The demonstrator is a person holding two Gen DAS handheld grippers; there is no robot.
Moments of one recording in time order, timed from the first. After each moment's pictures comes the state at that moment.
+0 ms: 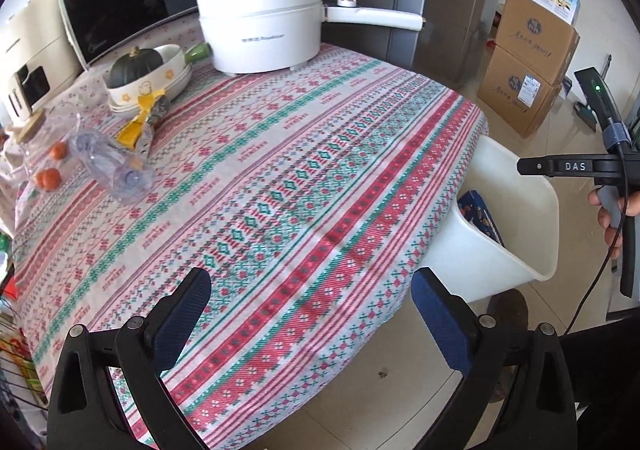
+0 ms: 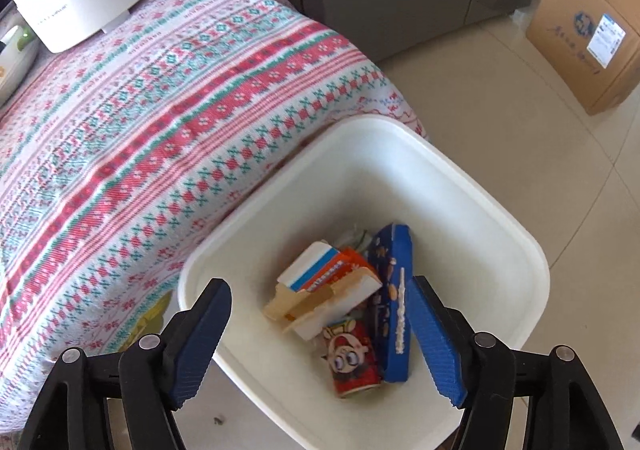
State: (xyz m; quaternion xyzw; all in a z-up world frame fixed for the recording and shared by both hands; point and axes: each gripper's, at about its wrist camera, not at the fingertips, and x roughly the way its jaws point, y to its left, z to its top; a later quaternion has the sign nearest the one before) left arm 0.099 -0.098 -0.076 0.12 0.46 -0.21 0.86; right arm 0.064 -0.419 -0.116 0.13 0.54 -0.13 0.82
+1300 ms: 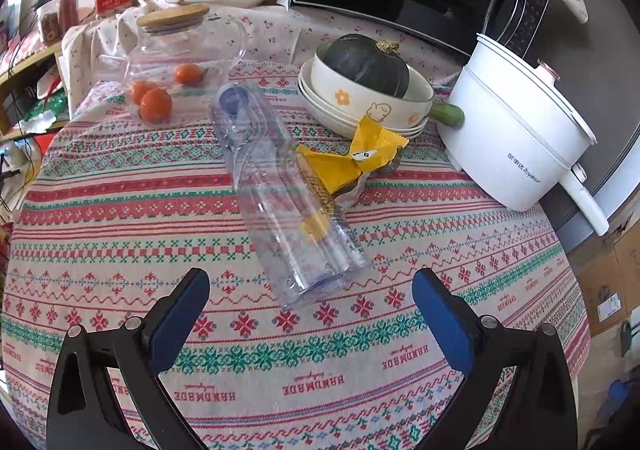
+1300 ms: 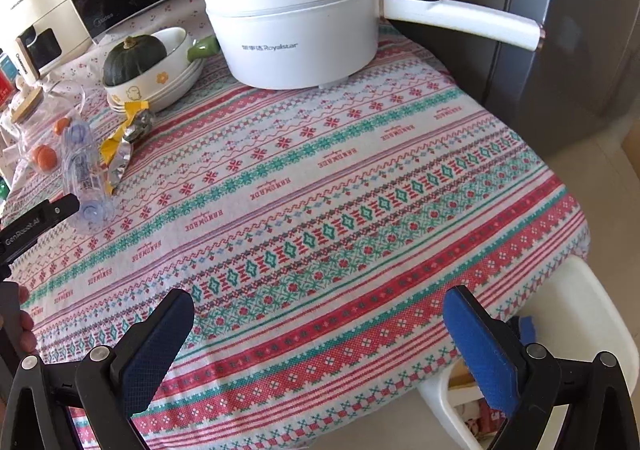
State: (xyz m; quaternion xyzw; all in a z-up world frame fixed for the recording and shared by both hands) left arm 0.277 0.034 -0.106 -0.12 0.43 0.03 0.90; right arm 0.152 -0.257 -0.047 0.09 0.48 -0.02 0.87
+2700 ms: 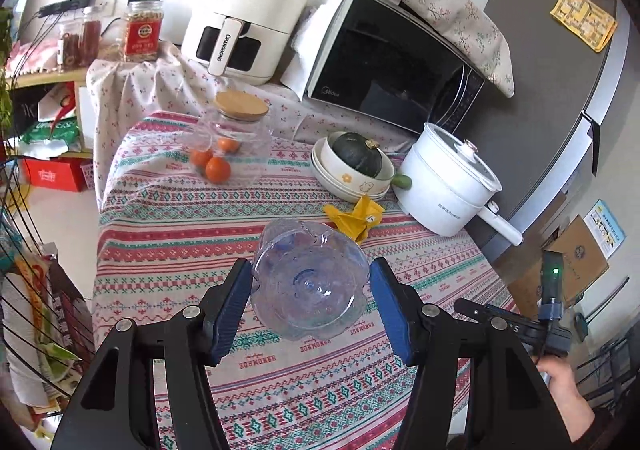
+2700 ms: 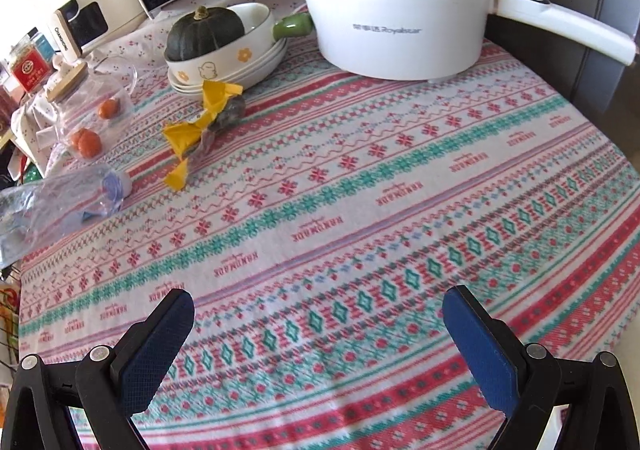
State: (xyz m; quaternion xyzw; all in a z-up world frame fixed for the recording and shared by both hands) left arm 0.157 0.184 -0.002 -0.17 0.34 -0.08 0.92; right arm 0.198 -0.169 -0.070 0.10 0.48 0.05 0.87
